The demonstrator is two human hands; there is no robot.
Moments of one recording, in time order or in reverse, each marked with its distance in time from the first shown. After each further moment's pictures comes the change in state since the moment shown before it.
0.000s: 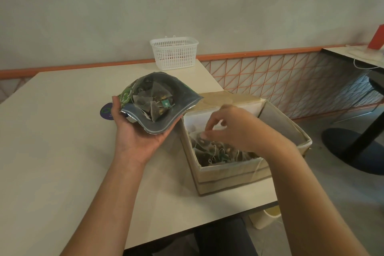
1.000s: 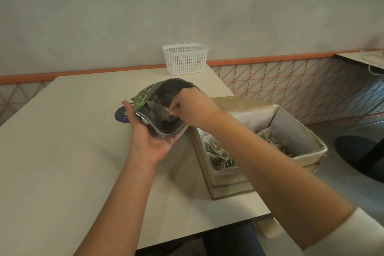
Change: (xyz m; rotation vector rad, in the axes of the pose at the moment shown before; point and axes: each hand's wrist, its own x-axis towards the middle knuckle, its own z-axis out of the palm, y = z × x) left_hand -0.002 0.008 0.001 0.066 0.126 0.017; right_hand 0.101 -0.073 0.035 -0.120 0.129 -0.199
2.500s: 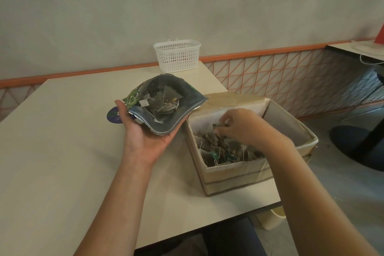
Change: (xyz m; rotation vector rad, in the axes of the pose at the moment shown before) left_hand -0.008 -0.007 0.014 -0.001 -0.097 0.024; right_hand -0.096 0.077 -0.025 0.096 -0.143 0.418
